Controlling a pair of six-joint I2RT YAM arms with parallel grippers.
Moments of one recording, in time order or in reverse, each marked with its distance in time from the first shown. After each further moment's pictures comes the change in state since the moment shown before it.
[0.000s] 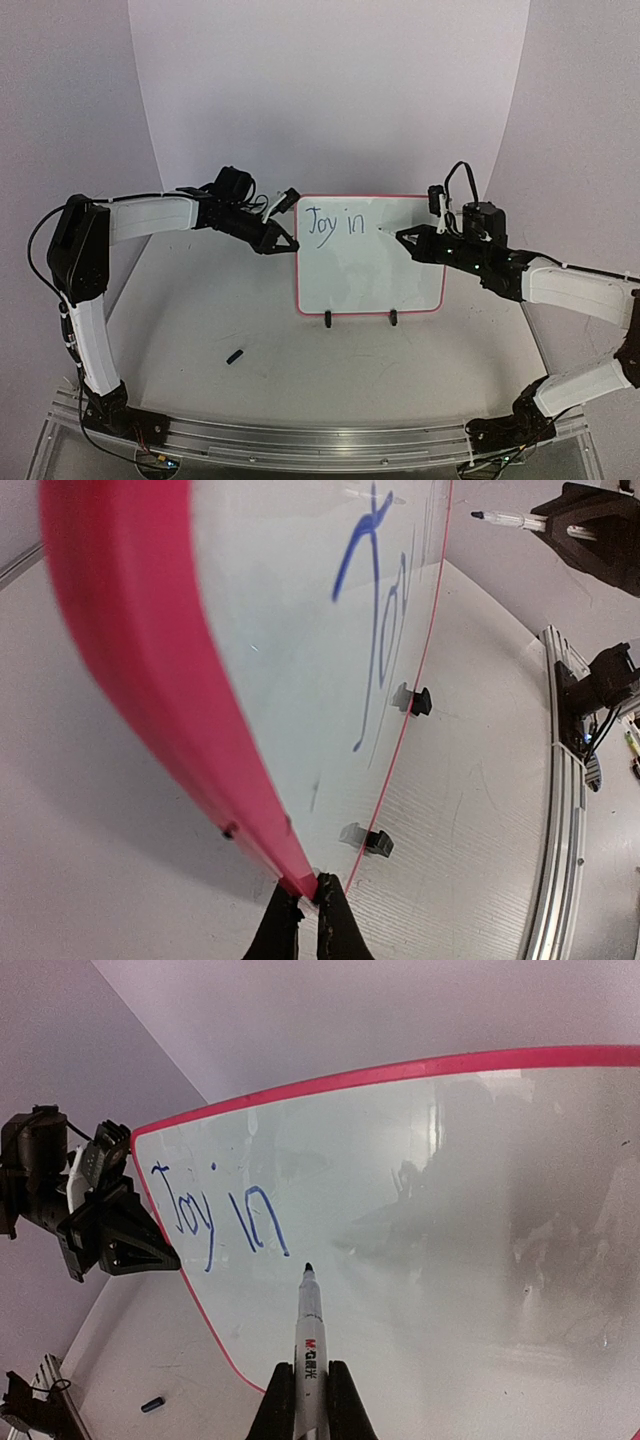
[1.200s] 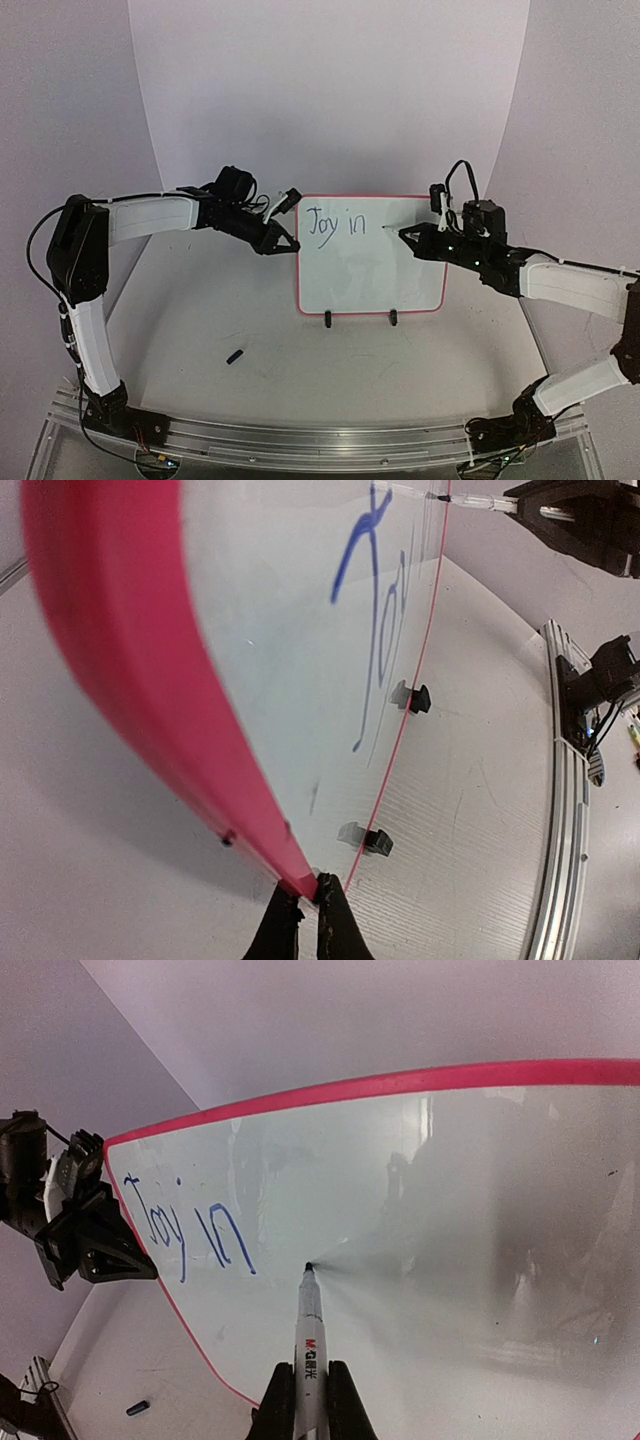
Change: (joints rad) left arm -0.009 -0.005 0.002 -0.008 -0.010 0.015; right arm -0.039 0.032 0.014 0.007 -0.023 -0.028
